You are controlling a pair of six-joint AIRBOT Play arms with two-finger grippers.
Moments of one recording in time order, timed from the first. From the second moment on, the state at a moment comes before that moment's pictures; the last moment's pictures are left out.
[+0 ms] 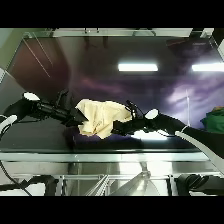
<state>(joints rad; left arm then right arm) 0.05 -1.49 0.87 0.66 -1.34 -1.01 0.55 -1.52 0.76 -0.32 0.74 1.18</state>
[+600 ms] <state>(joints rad) 0.29 -1.29 0.87 0.46 -1.41 -0.90 0.35 -1.18 0.77 -0.42 0.89 1.17</state>
